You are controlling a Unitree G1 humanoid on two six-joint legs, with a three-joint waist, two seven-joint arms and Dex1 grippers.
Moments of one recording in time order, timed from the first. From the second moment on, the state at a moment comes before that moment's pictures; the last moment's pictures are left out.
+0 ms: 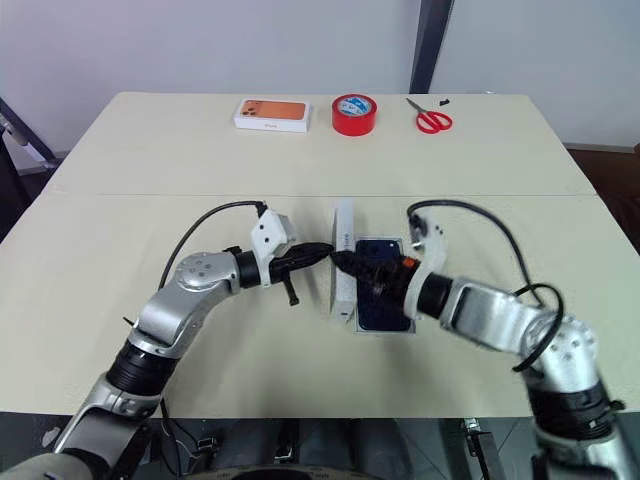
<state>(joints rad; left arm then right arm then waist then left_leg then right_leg) -0.45 0.31 -0.29 -0.15 -0.25 0.41 -0.75 -0.30 -0.79 -0.11 -0.37 1.95 1.01 -0.36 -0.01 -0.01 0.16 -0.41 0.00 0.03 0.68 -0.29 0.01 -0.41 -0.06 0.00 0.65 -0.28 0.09</state>
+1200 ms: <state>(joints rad) -0.52 0.37 -0.35 -0.10 -0.23 0.70 -0.73 -0.43 -1.01 0.22 -0.45 0.62 1.01 0.49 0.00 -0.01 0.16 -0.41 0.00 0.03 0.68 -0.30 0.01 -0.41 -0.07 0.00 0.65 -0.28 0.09</state>
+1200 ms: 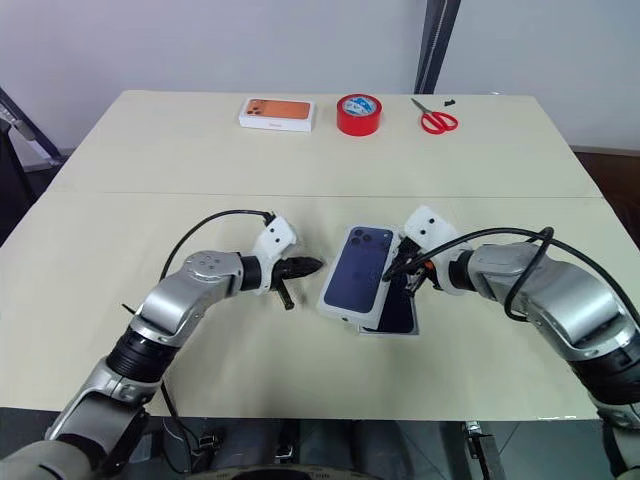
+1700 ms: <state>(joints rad) -0.52 0.31 -0.36 -0.16 -0.27 0.80 -0.76 -0.40 -1.01 0.16 -0.46 0.53 1.05 0.58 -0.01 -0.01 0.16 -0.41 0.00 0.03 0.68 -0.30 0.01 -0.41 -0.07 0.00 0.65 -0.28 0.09</state>
